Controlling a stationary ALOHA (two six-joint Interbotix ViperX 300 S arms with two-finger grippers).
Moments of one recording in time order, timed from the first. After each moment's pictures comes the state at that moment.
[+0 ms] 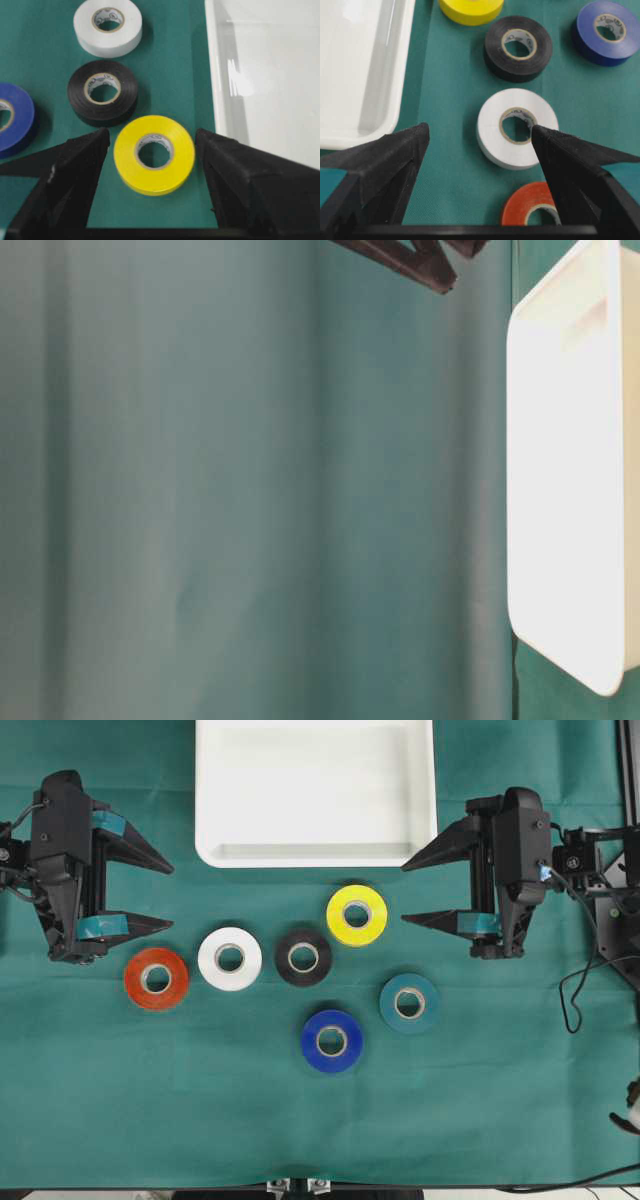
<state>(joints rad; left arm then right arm) -0.01 -0.51 1.04 -0.03 0.06 -0.10 0.00 -0.45 1.00 0.00 -0.05 0.15</state>
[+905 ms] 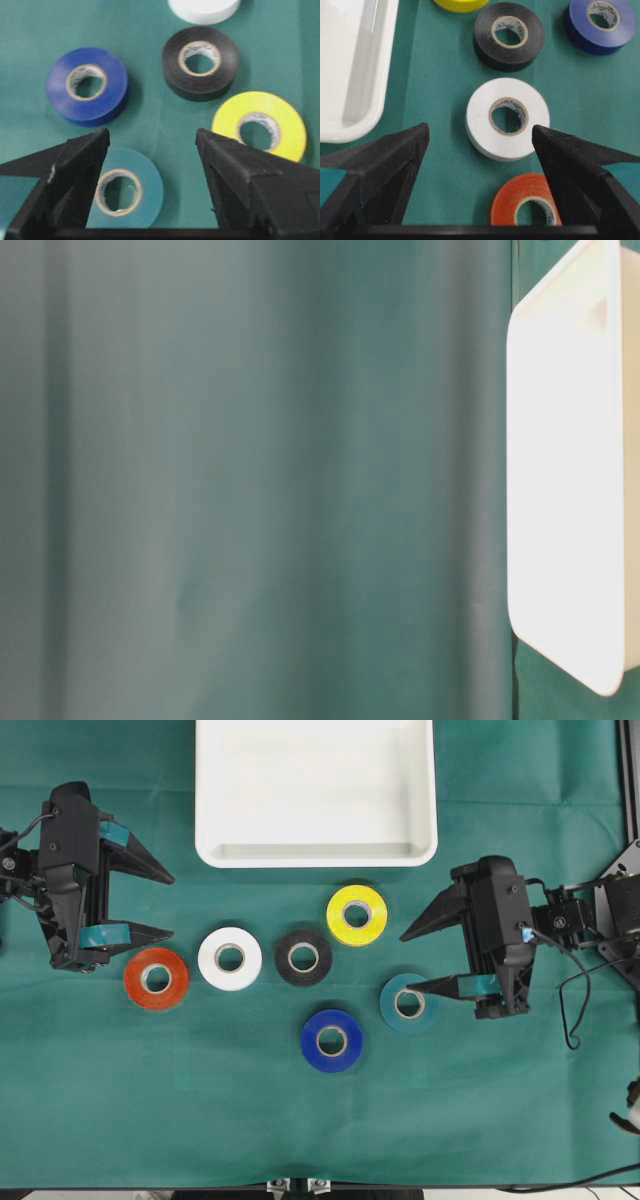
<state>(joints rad) -0.04 -0.49 1.04 -0.03 0.06 -0.13 0.20 -0.36 1.00 0.00 -0.05 0.27</state>
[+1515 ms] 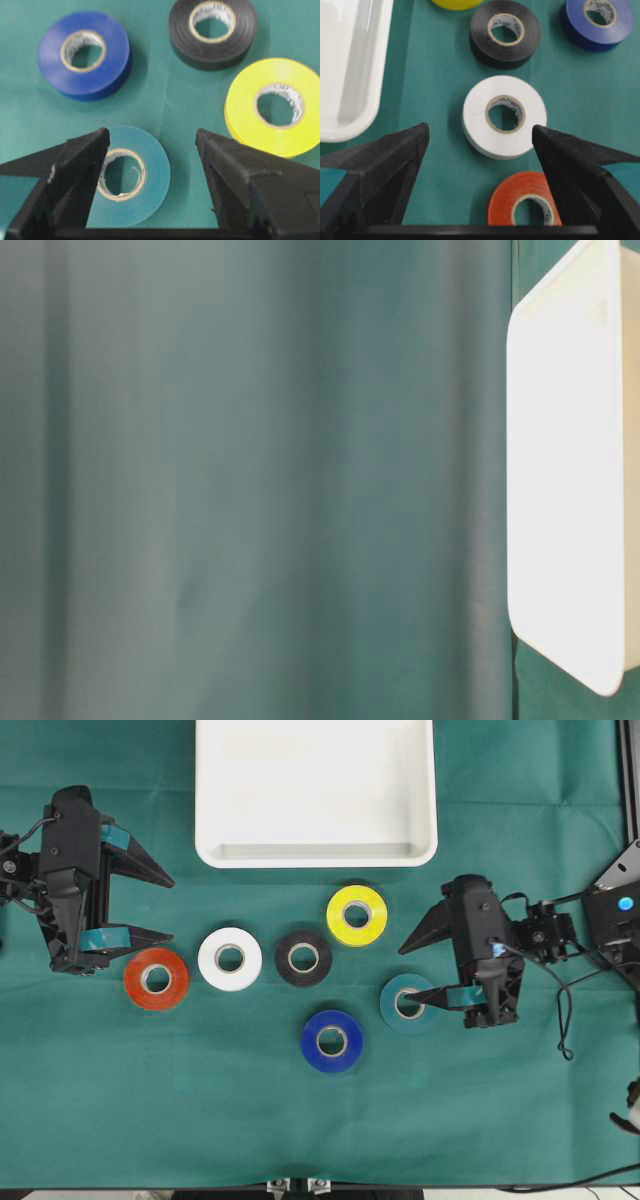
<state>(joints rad) -0.05 -0.48 1.04 -0.03 0.06 -0.13 0.21 -0.24 0.98 0.00 -0.05 0.30</state>
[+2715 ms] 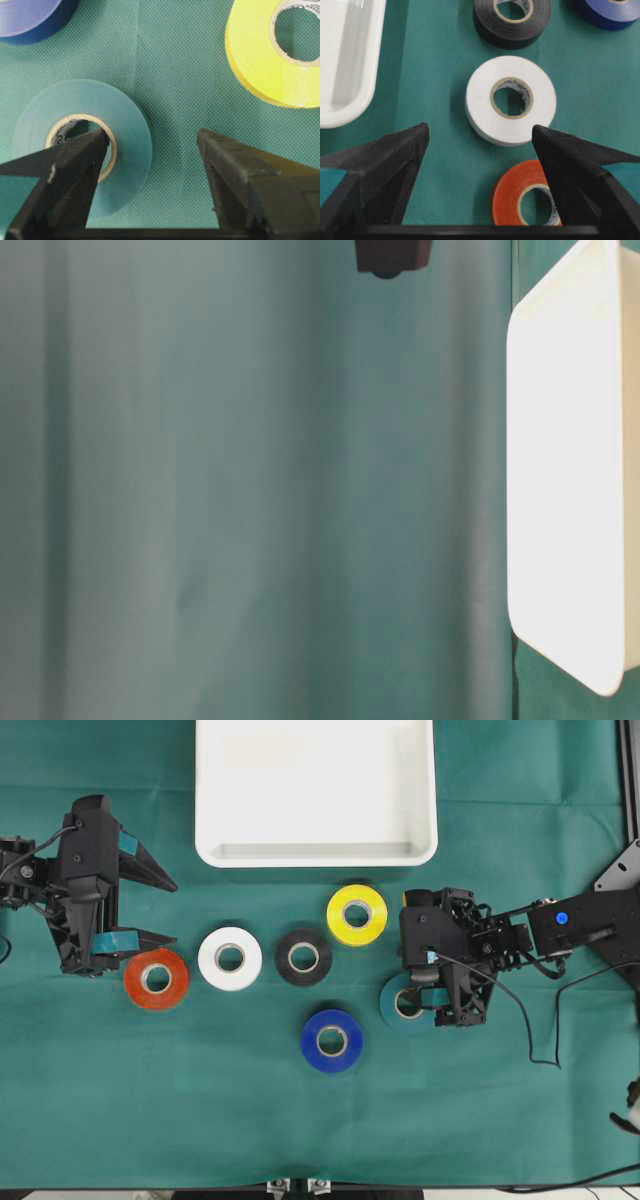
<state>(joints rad) -0.05 -0.42 1.04 -0.03 0.05 -0.13 0.20 -0.02 0.92 0.00 0.05 0.37</state>
